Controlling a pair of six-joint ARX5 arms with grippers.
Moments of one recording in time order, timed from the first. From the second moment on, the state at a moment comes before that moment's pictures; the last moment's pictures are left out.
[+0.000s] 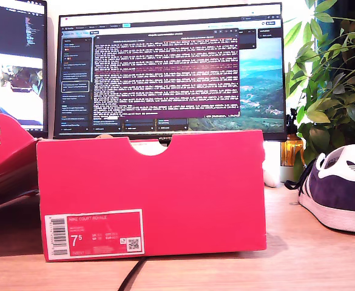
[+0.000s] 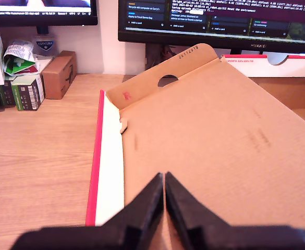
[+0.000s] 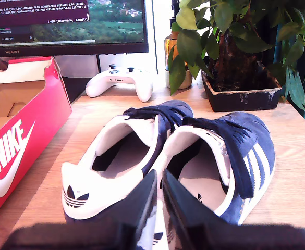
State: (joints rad) left arm -0.13 0.00 0.01 -0.19 0.04 -0.15; right arm 0.06 0.01 0.04 -0.20 -0.02 0.03
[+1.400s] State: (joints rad) left arm -0.15 0.00 0.17 -0.02 0.42 -0.26; right arm 0.06 0.01 0.10 0.11 -0.38 0.60
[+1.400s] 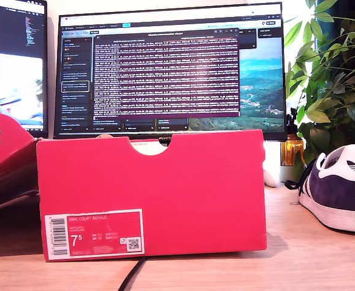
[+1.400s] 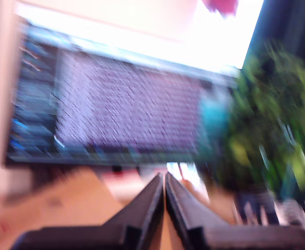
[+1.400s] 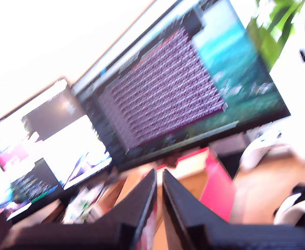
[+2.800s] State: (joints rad) left arm -0.93 0.64 0.34 -0.42 -0.25 -0.76; right arm 0.14 1.06 0.76 -0.15 -0.33 0.29
